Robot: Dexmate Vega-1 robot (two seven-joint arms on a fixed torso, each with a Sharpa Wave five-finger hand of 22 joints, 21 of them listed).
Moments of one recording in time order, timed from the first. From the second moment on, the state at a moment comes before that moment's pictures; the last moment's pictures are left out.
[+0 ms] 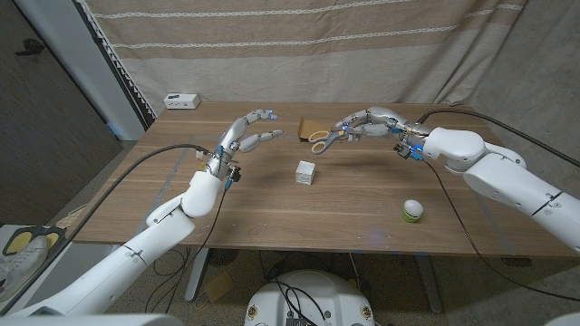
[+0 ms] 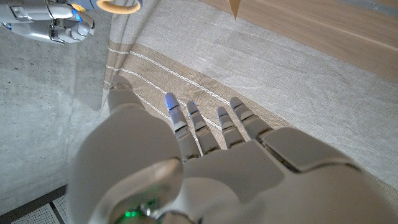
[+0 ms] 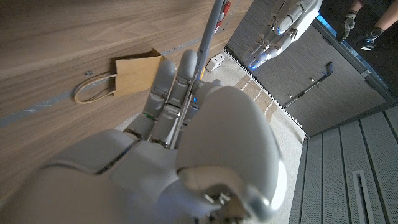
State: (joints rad) left arm 1.03 0.69 0.39 -1.73 0.17 -0.30 0.38; left_hand 0.87 0.04 -0.19 -0.15 0.34 0.64 -0.17 0.30 0.22 0.43 -0.22 0.23 0.21 0.18 -0.04 0.19 0.17 0.24 -0.04 0.20 0.17; right arm -0.87 -0.97 -0.39 -1.92 0.49 -0.04 0.23; right_hand 1.47 0.21 0.46 -0.03 0.17 0.78 0.01 0.19 0.23 0.46 -0.04 0.80 0.80 0.83 -0.09 0.63 0.76 0.38 -0.04 1.55 0.24
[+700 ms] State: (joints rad) left arm 0.98 0.68 0.44 -1.69 0.21 -0.30 0.37; left_hand 0.89 0.04 -0.19 -0.15 0.33 0.65 -0.18 0.30 0.22 0.44 -0.22 0.23 0.21 0.19 -0.04 0.19 0.17 0.25 -0.04 0.20 0.17; right arm -0.83 -0.96 -0.41 -1.93 0.44 -0.07 0.22; right_hand 1.48 0.21 0.45 -0.03 0.17 0.78 0.01 0.19 0.23 0.46 -0.04 0.80 0.79 0.83 -0.09 0.63 0.76 0.38 -0.04 1.55 0.23
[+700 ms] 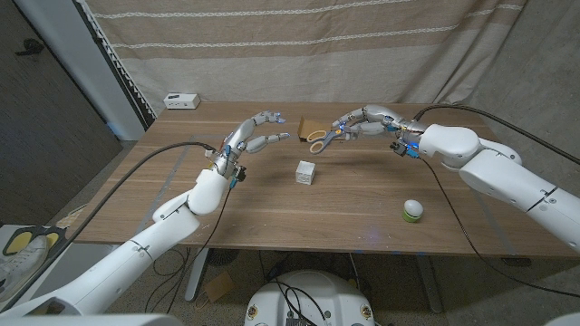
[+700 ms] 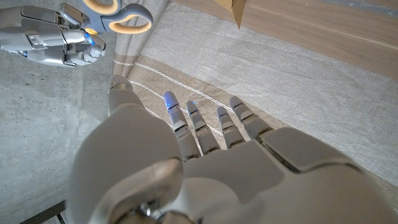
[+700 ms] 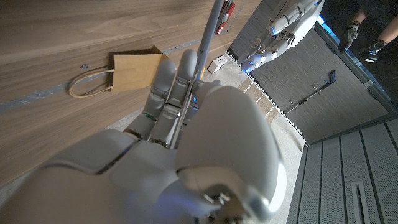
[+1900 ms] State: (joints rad) left arm 0.87 0.65 0.51 -1.56 0.16 -0.38 0.28; left_hand 0.93 0.07 -0.16 -0.14 0.30 0.64 -0.18 0.29 0.22 0.41 -0.21 0.21 0.21 0.18 -0.04 0.18 0.17 0.25 -0.04 0.20 0.17; right arm -0.73 -0.93 -0.48 -1.95 0.34 -0.17 0.23; right_hand 1.48 0.21 0.45 -0.03 0.18 0.77 0.01 0.19 0.23 0.47 -0.04 0.80 0.78 0.84 -0.09 0.62 0.75 0.39 -0.04 1.55 0.23
